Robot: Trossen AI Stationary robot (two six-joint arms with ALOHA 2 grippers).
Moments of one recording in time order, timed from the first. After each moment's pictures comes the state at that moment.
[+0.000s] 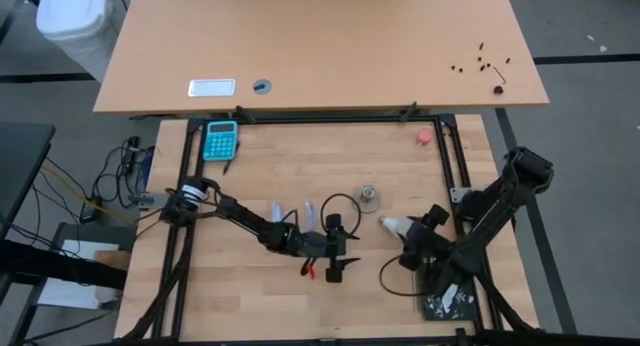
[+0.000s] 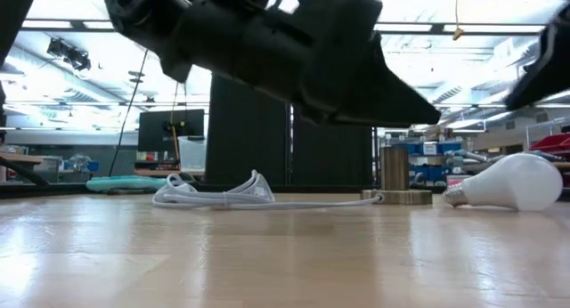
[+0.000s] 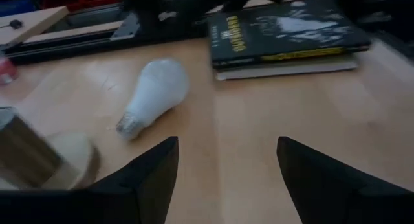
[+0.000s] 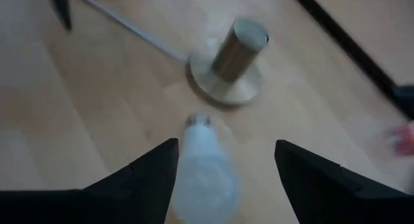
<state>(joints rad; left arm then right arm) -0.30 2.09 1.15 0.60 -0.33 0.01 0.87 1.53 0.90 -1.18 0.84 1.49</state>
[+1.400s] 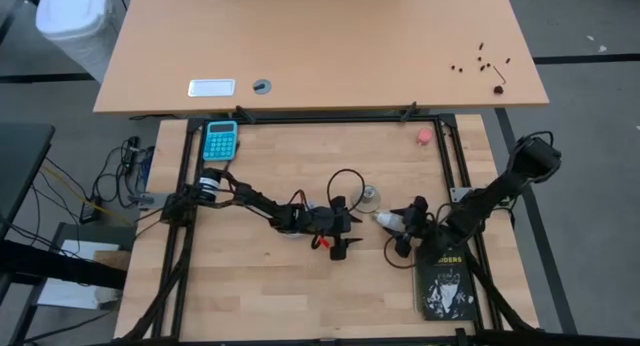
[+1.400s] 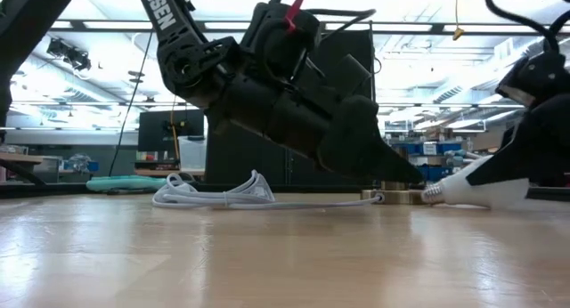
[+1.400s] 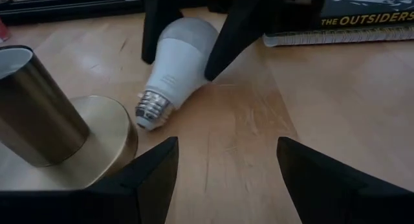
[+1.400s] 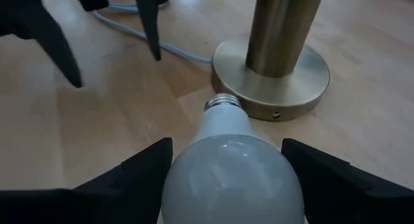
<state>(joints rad) -0.12 2.19 1.15 0.67 -0.13 0.03 0.67 1.38 0.23 0.12 0.91 0.92</state>
